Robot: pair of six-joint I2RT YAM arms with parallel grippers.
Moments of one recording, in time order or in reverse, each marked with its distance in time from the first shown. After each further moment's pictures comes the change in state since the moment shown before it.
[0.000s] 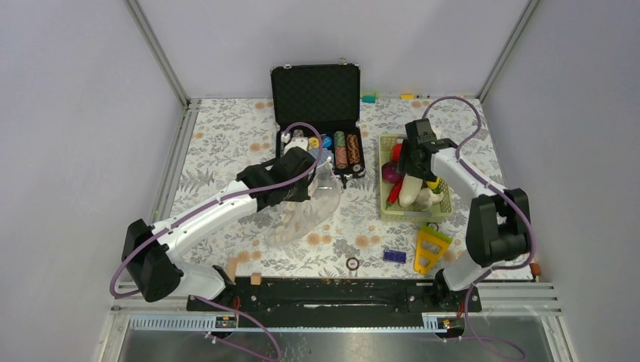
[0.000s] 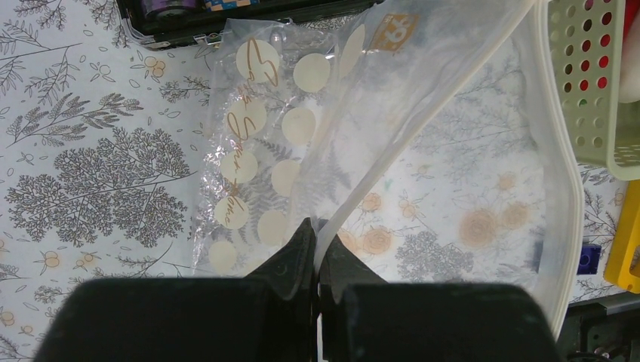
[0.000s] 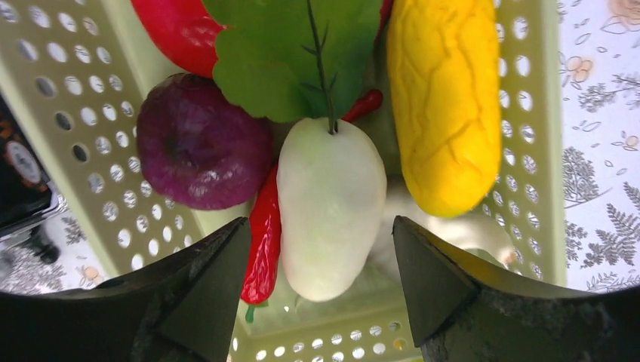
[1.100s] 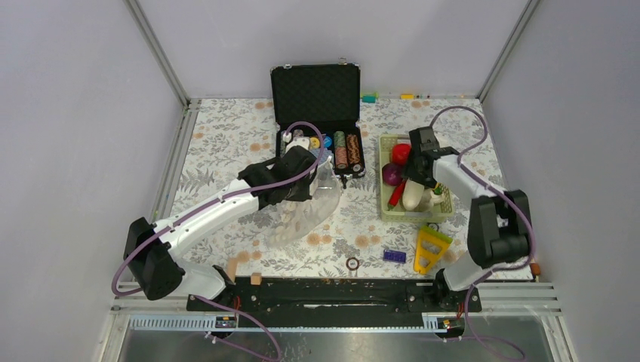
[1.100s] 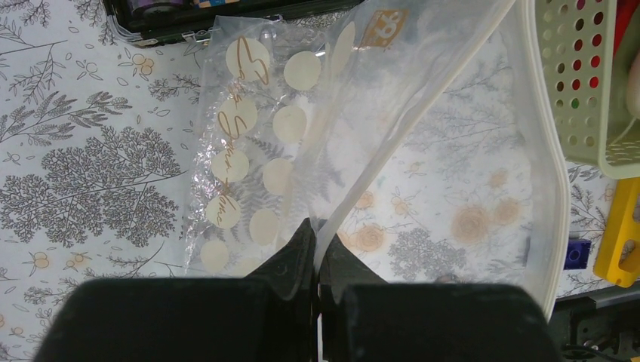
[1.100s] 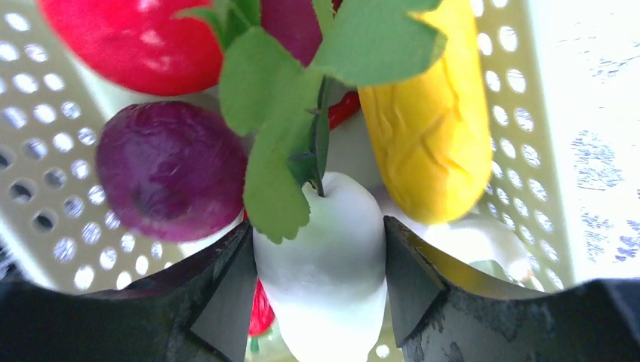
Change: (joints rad) left arm 0.000 0.018 0.014 -0.008 0.021 -0.007; right arm -0.035 0.075 -0.066 0.087 0.019 0.092
